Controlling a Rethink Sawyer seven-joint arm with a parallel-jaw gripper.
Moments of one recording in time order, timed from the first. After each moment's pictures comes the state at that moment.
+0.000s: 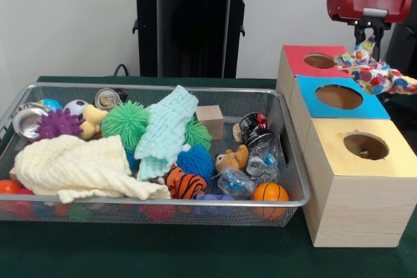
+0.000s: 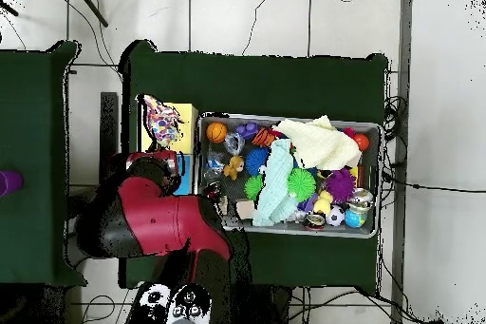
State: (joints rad) arm 0.21 -0.80 -0.17 1.76 -0.01 0.07 1.77
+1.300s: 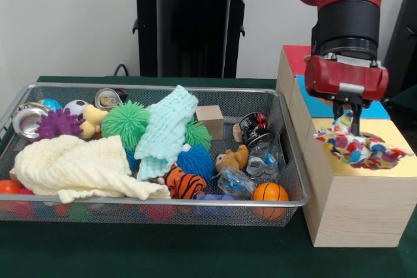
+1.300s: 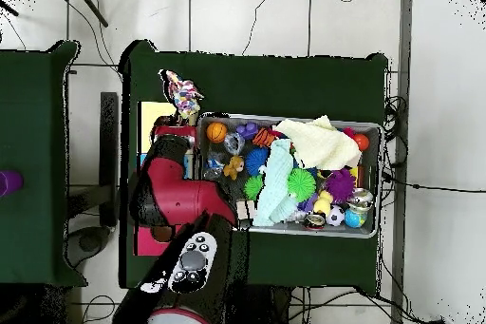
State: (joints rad) arm 0.23 -0.49 -0.27 1.66 0.11 -0.38 1.77
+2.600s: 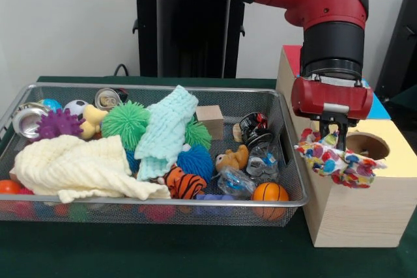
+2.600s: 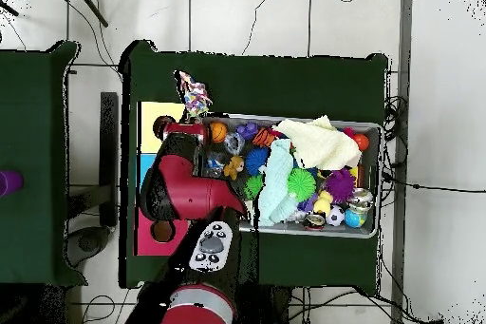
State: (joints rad) arm 0.17 -0.45 -0.21 1.66 0.12 -0.45 1.77
